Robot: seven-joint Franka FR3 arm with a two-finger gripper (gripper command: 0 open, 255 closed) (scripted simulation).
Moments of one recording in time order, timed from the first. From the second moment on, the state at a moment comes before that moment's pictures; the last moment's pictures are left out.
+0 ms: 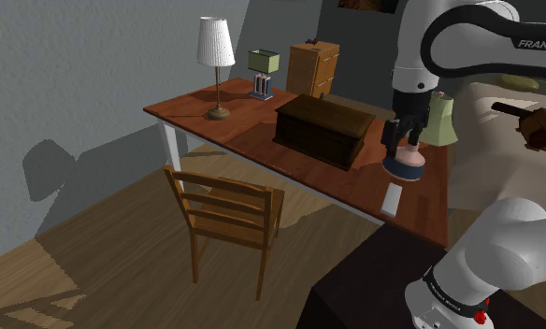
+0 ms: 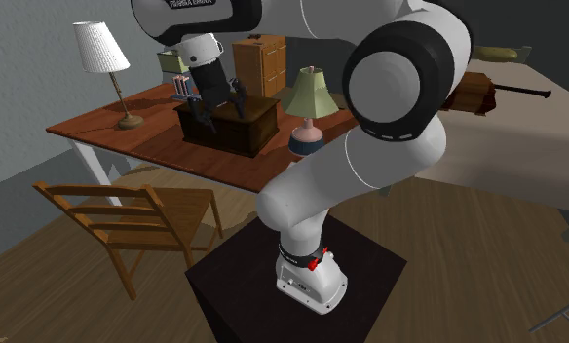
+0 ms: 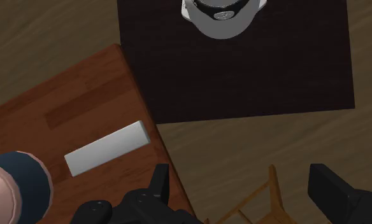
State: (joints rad) arm 0.01 -0.75 0.06 -2.39 -0.07 1.43 0.15
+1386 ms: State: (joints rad) arm -0.26 -0.50 -0.19 -2.70 -0.18 2.12 0.31
